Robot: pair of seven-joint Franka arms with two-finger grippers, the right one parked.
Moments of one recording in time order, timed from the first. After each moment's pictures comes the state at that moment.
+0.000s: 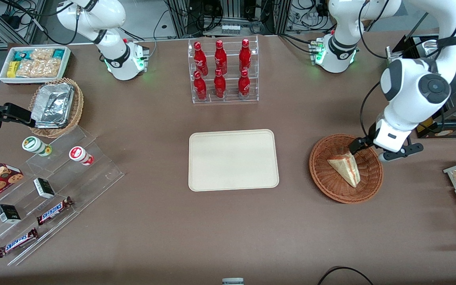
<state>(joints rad) -0.08 0.05 -0.03 -2.20 -0.02 2.32 -0.50</state>
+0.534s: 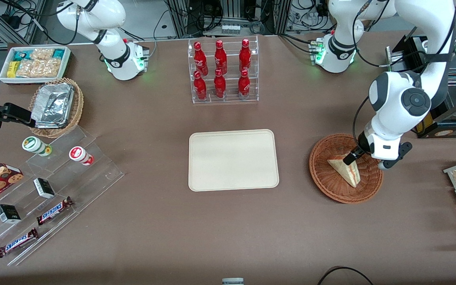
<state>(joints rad) -0.10 0.13 -0.03 -2.21 -0.02 2.38 -0.78</state>
